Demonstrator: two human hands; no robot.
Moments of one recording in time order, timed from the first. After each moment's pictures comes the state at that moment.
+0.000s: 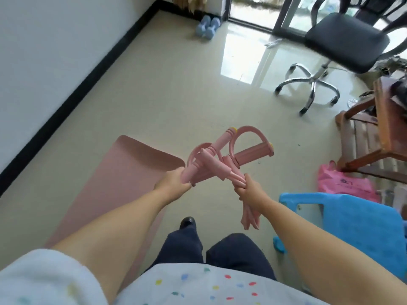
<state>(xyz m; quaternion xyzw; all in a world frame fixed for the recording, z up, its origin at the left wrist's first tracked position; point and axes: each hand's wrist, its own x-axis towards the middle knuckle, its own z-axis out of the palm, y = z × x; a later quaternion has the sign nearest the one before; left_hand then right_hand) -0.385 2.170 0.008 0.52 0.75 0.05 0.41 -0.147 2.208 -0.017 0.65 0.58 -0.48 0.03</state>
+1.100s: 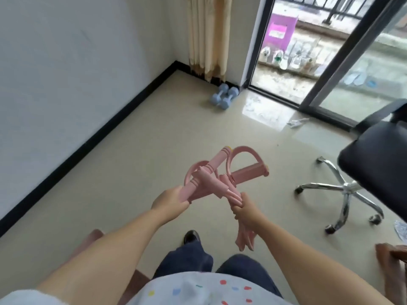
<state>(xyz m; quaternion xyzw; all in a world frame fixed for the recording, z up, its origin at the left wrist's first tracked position) -0.474 2.812 0.016 0.48 0.79 0.07 0.39 -0.250 2.888 -0.020 0.60 0.61 -0.53 0.02</state>
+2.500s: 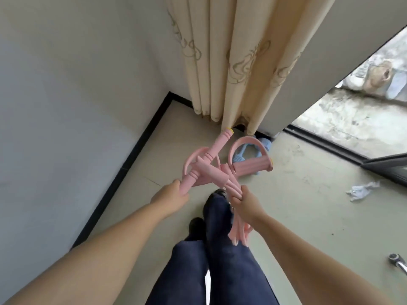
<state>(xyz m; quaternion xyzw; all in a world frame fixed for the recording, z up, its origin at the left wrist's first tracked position) -0.915 3.634 -0.096 0.41 0.79 -0.08 0.44 -0.699 3.679 -0.113 0.64 0.51 -0.57 0.03</state>
